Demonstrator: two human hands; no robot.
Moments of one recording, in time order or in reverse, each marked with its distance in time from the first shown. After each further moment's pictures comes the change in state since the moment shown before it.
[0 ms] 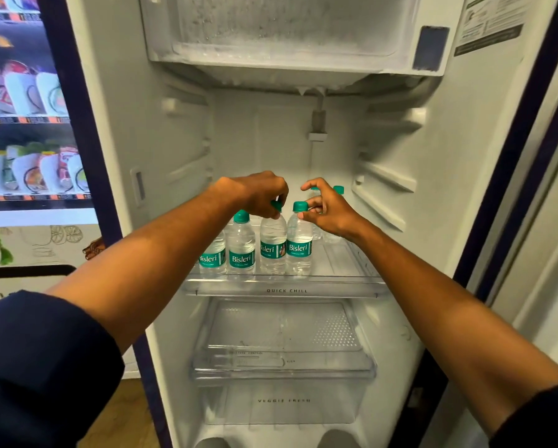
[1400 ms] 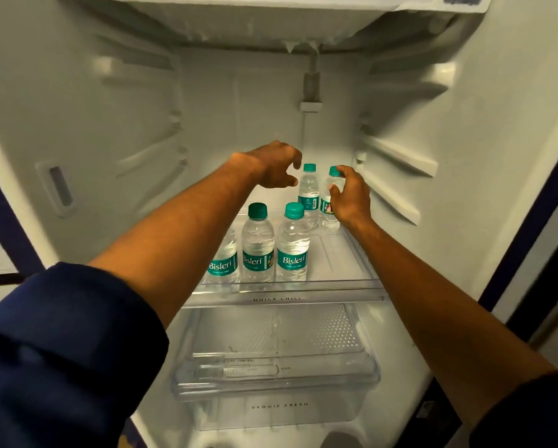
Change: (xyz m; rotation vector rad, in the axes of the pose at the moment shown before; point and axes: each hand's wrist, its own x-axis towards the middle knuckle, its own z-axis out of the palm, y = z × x) left_hand 0.102 -0.011 0.023 -0.045 0.066 -0.024; right_hand 0.064 0.086 -0.003 -0.116 0.566 0.218
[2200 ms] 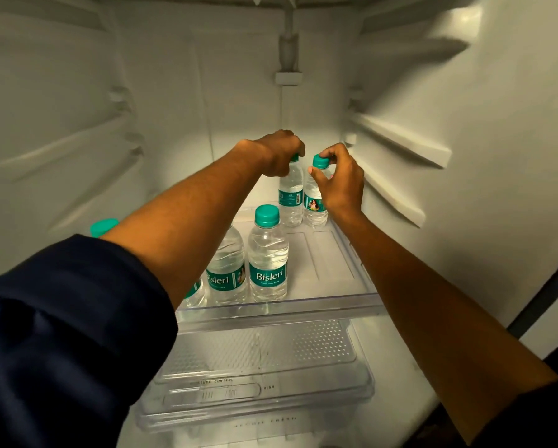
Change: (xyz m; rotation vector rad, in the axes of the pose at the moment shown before) left_hand 0.101 0.003 0.054 0.012 -0.028 0.037; right_hand 0.044 0.035 0.022 0.009 0.169 -0.157
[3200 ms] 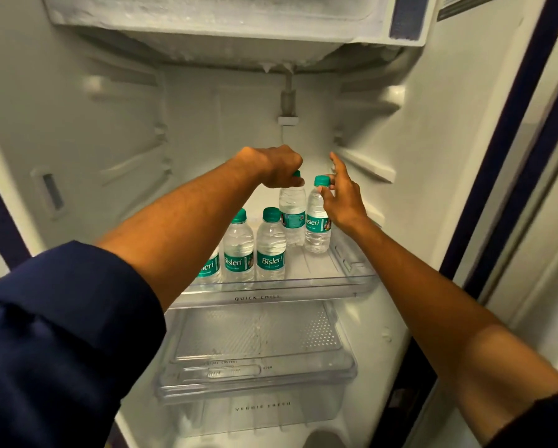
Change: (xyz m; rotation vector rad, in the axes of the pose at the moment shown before) left_hand -0.101 0.054 -0.082 0.073 -0.053 -0.007; right_hand -0.039 -0.057 -0.083 -0.011 -0.270 0.043
